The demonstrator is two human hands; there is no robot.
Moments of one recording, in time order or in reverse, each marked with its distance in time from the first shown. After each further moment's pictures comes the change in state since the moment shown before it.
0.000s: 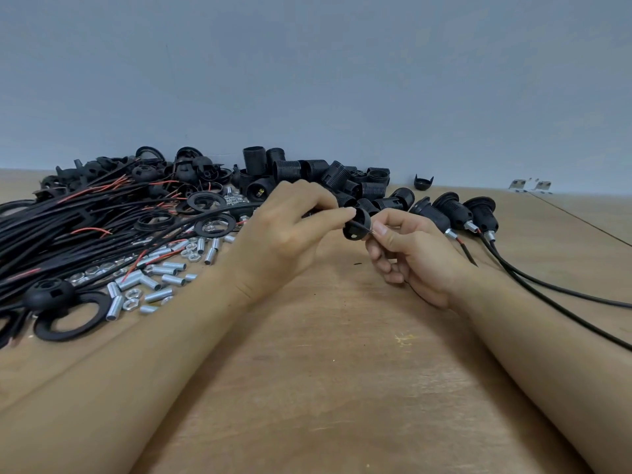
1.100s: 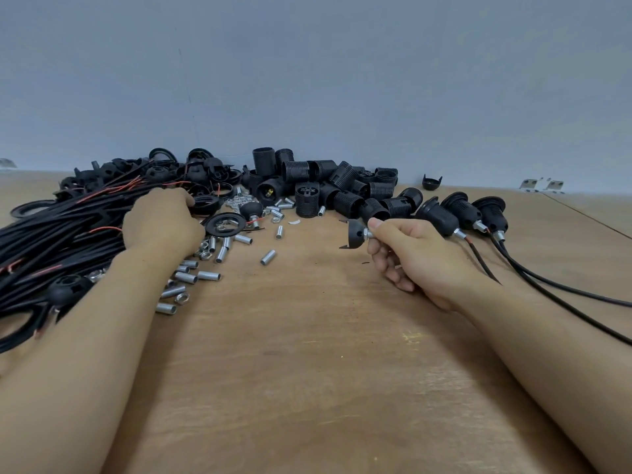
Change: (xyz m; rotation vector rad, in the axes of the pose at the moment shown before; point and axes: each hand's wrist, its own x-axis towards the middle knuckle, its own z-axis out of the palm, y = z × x) left_hand -0.053 -0.091 -0.055 0.490 -0.503 -1.265; right_hand -0.003 -0.003 0.013 -0.301 0.127 0.058
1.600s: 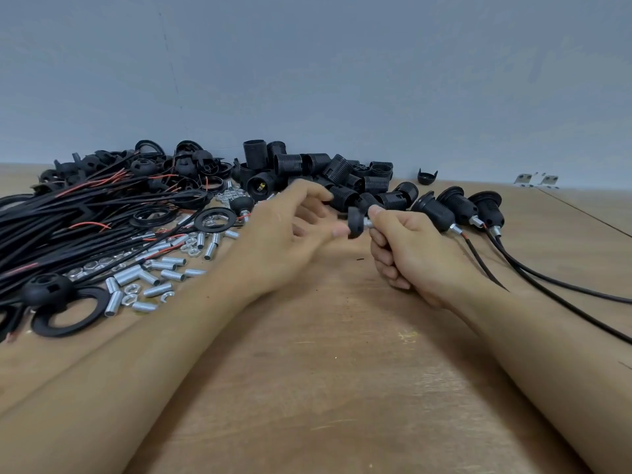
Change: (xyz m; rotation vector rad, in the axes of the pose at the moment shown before) left_hand -0.083 0.090 0.005 -0.839 -0.219 0.610; right_hand 0.003 0.002 0.002 0.061 0.005 -0.057
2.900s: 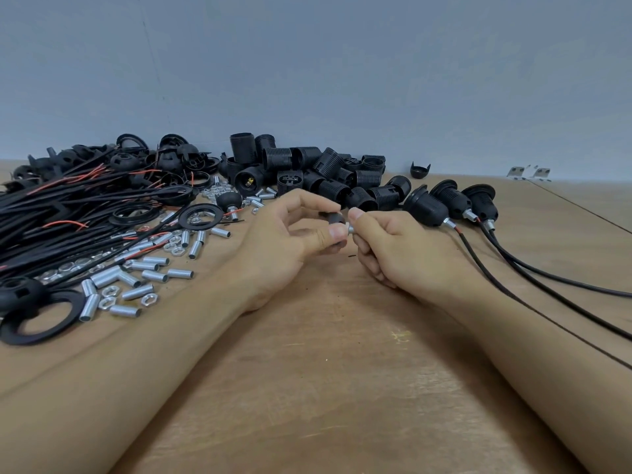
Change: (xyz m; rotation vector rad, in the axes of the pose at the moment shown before) left_hand -0.001 0.003 0.023 -0.696 -0.038 -0.261; right_hand 0.000 0.004 0.002 -0.266 -0.003 -0.116
